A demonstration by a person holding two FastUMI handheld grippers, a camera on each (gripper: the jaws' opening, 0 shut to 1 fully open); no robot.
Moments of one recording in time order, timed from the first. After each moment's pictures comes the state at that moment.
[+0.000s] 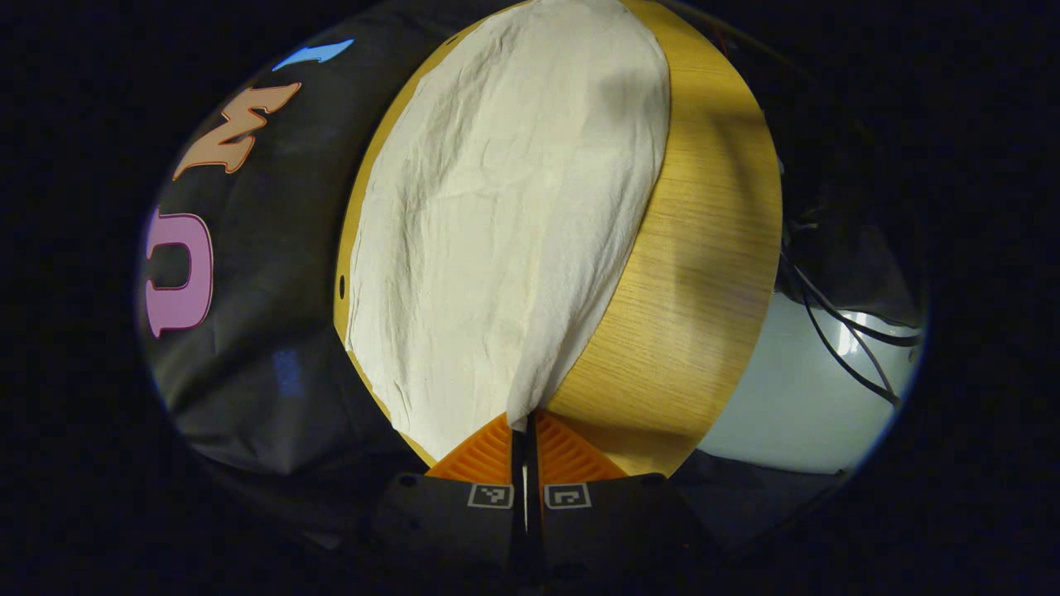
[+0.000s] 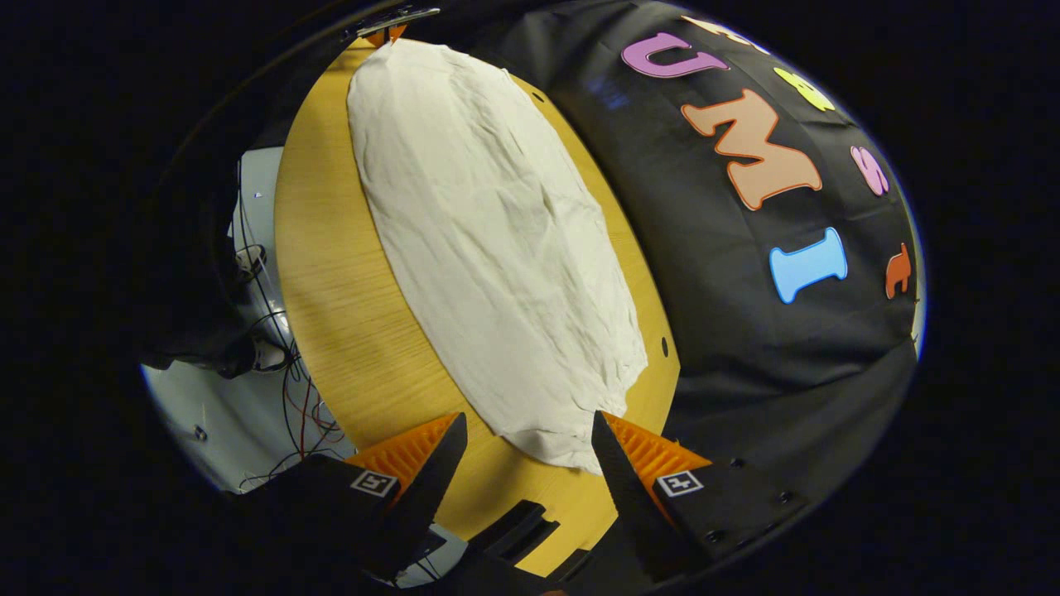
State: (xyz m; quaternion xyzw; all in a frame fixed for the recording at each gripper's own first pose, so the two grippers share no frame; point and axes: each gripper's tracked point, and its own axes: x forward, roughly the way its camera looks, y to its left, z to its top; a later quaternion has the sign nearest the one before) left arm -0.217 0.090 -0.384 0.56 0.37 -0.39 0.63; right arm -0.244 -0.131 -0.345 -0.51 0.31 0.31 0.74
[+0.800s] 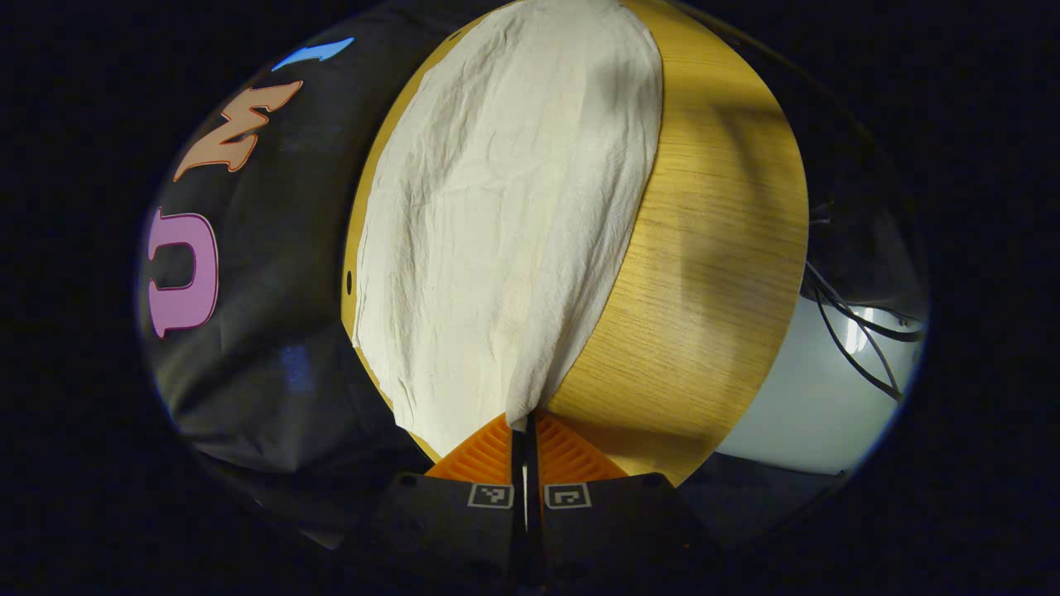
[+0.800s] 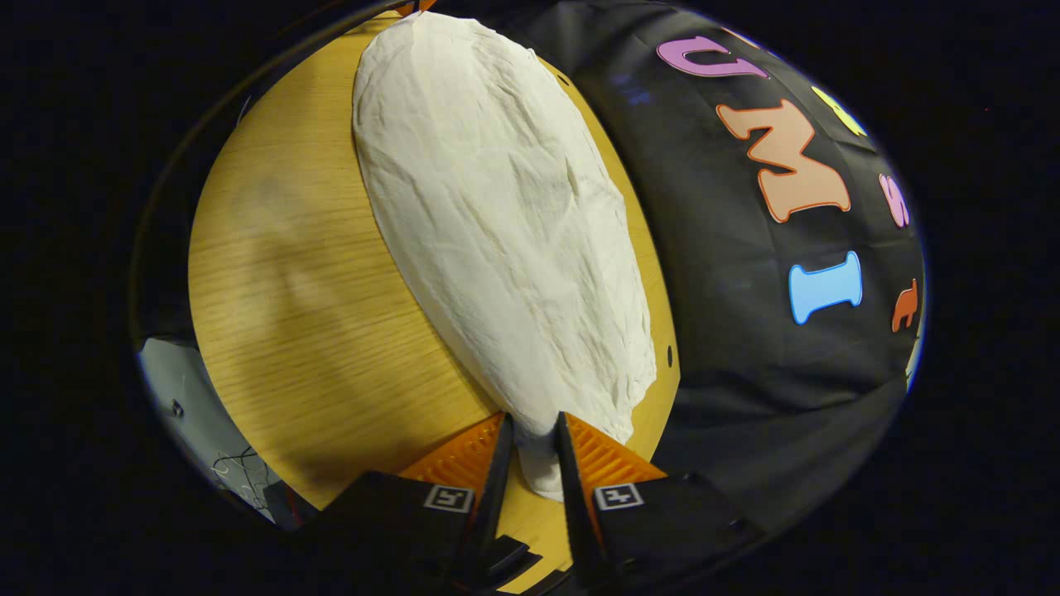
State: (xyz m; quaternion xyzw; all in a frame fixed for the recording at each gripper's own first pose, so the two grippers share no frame) left arm -0.212 0.092 -0.387 0.56 0.37 -0.37 0.64; right arm -0.201 -0.123 -0.390 -0.55 0.31 0.31 0.71
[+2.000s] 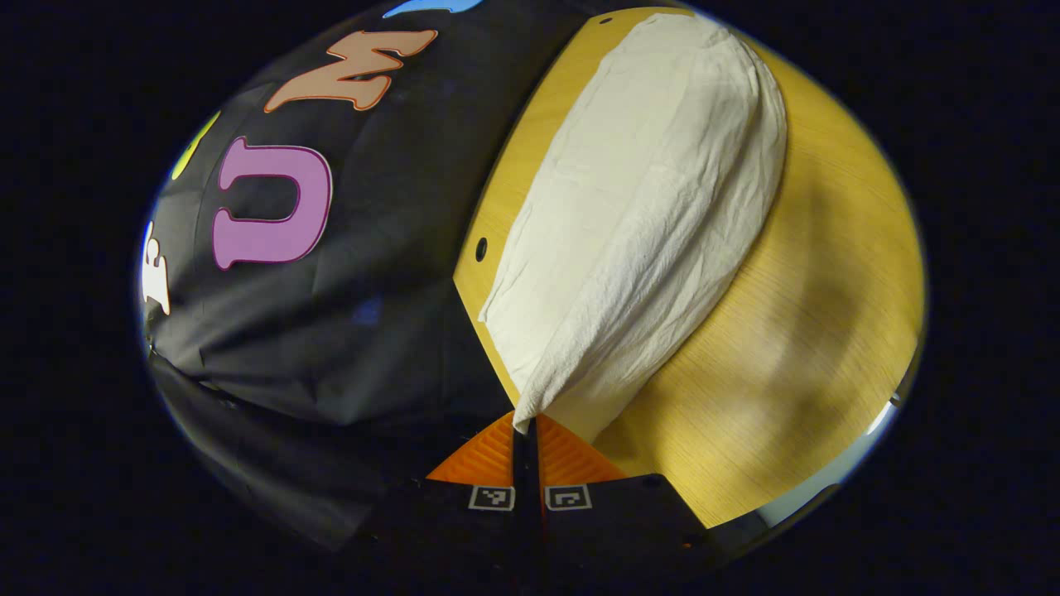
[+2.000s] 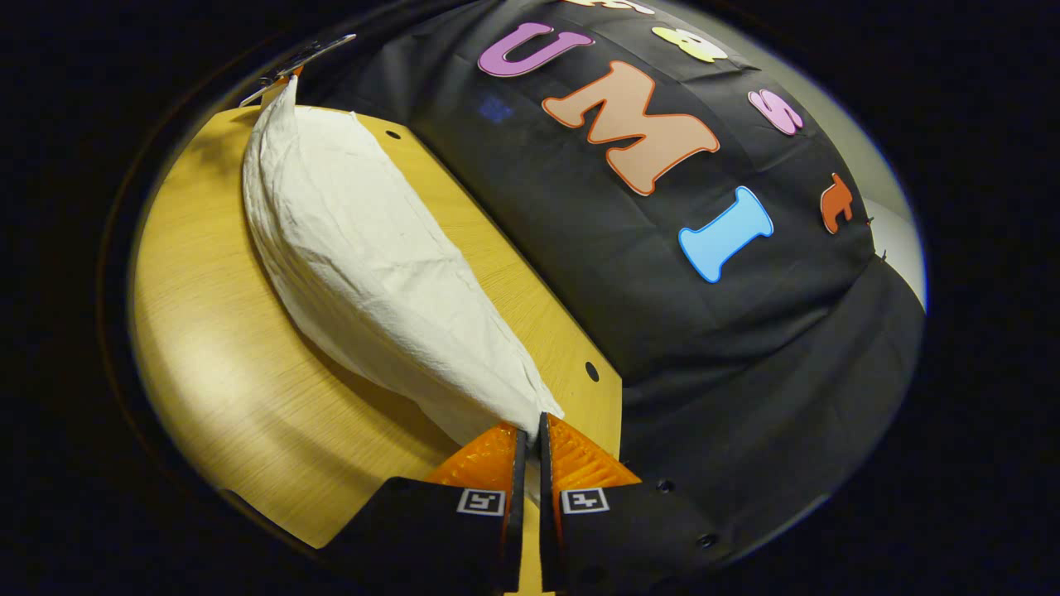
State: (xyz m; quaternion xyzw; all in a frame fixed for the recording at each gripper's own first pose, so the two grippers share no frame) left arm -0.112 0.075 -0.284 0.53 0.35 -0.19 0.75; right arm -0.078 -0.105 -0.292 -0.41 0.25 0.18 0.86
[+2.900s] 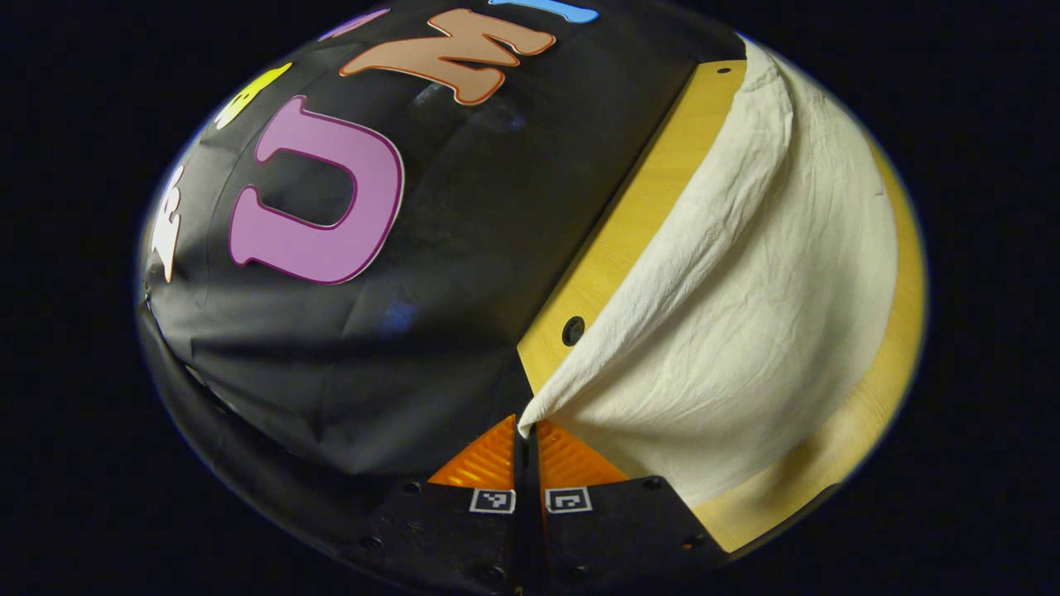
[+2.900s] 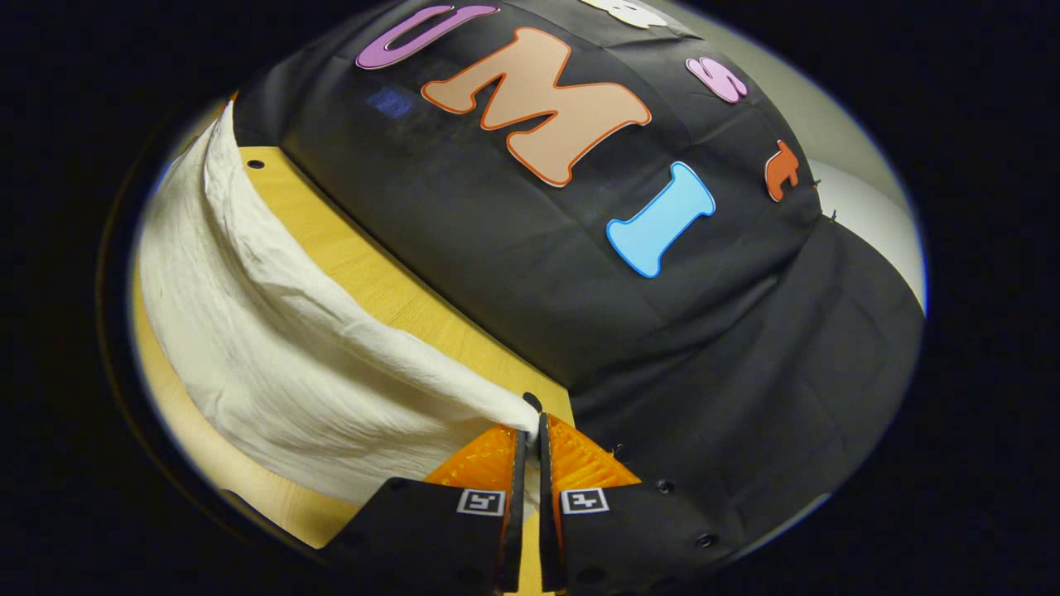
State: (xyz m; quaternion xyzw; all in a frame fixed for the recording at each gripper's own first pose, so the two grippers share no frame) left arm 0.055 0.040 -0.267 0.46 0.27 -0.18 0.83; right arm 0.066 -0.070 -0.282 -0.36 0.25 0.03 0.90
